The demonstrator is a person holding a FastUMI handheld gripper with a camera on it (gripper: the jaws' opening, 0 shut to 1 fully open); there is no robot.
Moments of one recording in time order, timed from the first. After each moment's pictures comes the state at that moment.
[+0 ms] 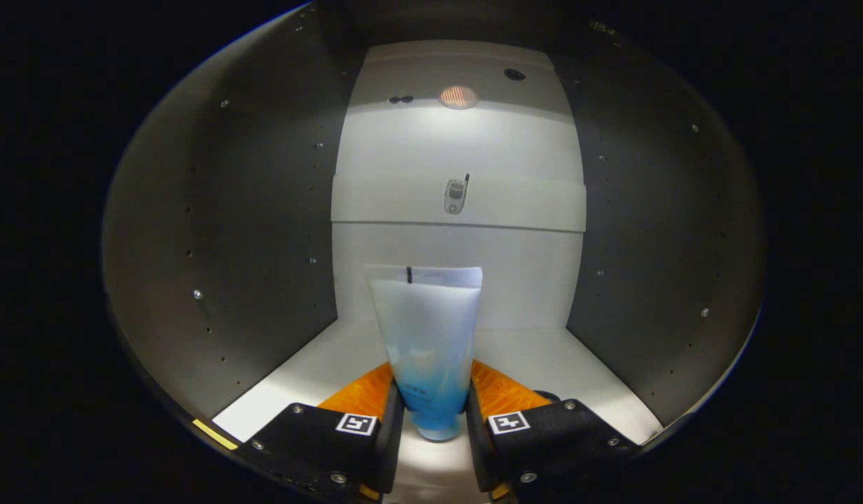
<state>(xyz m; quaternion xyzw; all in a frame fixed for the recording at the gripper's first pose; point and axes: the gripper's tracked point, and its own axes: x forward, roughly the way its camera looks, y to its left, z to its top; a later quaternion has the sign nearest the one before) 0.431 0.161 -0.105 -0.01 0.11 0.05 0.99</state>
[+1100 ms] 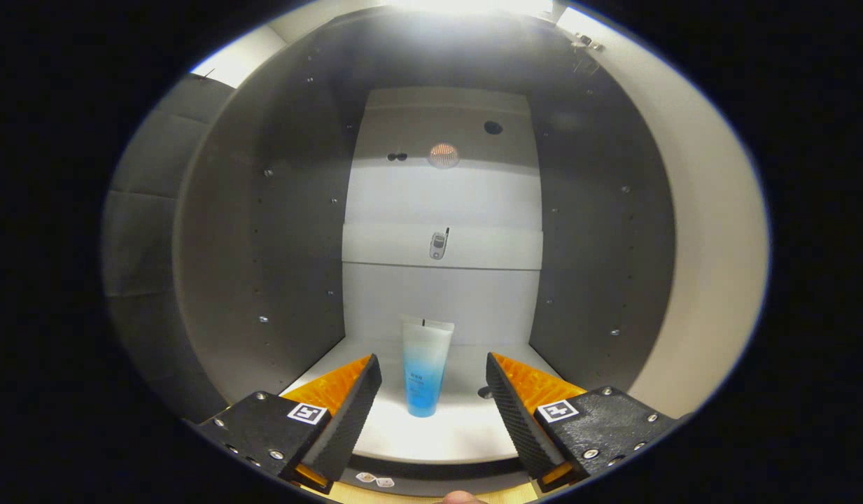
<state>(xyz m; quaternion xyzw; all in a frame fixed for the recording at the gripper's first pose) 0.331 0.145 -0.038 -0.01 0.04 0.03 1.00</state>
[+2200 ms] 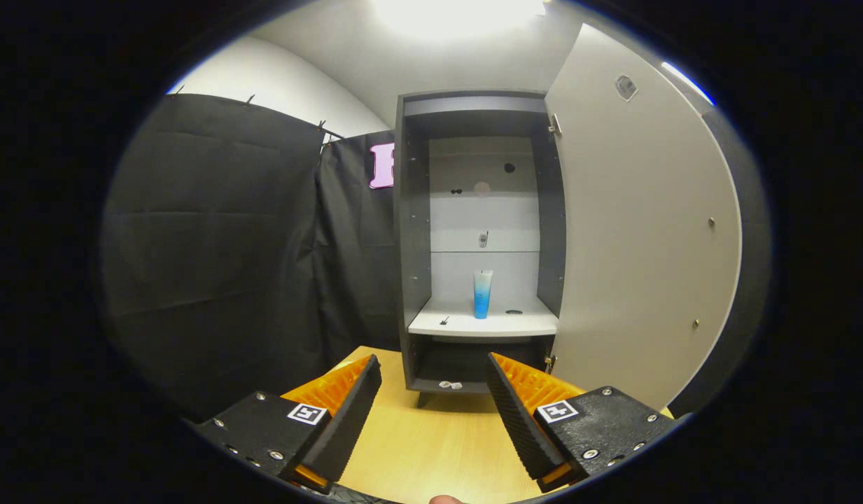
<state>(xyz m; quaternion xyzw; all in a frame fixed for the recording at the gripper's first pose) -0.023 0.177 -0.014 0.02 0.09 0.13 0.99</state>
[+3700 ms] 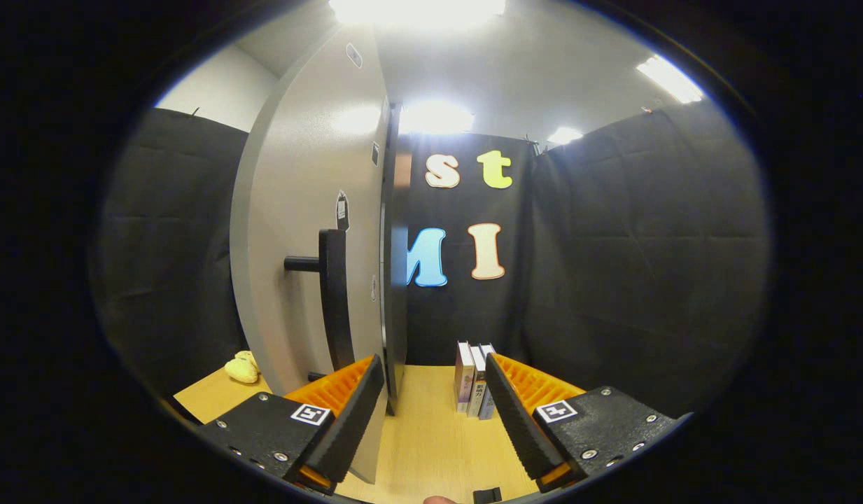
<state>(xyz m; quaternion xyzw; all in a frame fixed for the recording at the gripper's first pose) 0.010 -0.158 0.016 0.01 0.08 0.00 1.00</state>
